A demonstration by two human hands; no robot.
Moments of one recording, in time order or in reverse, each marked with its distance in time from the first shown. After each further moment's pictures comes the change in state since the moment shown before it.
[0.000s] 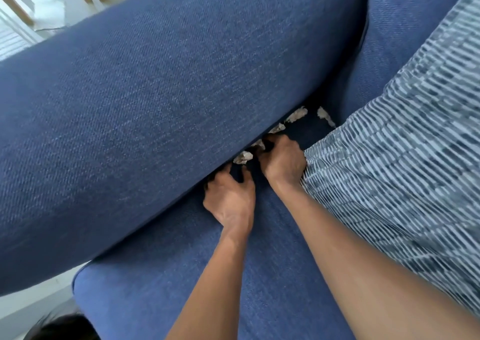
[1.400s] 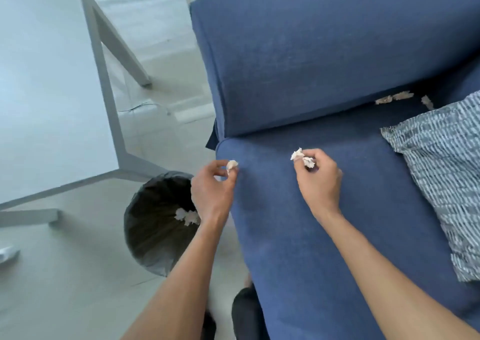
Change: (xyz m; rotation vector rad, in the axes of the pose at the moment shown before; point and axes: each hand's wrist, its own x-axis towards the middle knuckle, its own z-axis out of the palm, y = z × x) left_hand -0.081 -0.276 -0.182 -0.480 0.142 -0.171; right_hand -0.268 -0.032 0.026 0.439 -0.118 -0.230
